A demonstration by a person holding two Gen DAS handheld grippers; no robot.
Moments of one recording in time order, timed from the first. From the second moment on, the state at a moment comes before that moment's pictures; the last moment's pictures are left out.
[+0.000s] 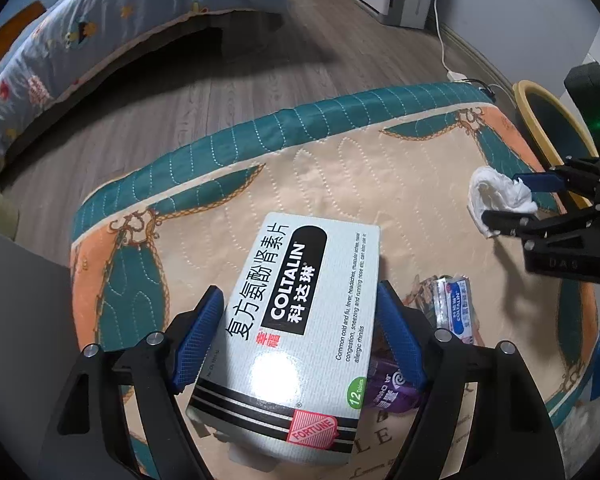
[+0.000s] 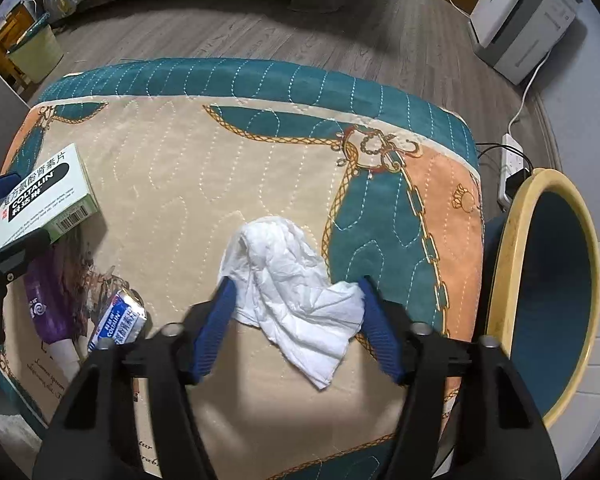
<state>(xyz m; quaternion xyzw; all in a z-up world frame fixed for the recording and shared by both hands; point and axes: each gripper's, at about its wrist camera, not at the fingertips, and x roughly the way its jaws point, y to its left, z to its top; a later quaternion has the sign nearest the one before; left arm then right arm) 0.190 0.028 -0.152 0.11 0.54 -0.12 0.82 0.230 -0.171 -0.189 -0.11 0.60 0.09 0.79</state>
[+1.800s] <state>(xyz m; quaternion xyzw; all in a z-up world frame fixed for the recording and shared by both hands) 0.139 -0.171 -0.076 0.15 0.41 -0.29 0.86 0.181 -0.450 -0.065 0.11 0.51 -0.06 0.85</state>
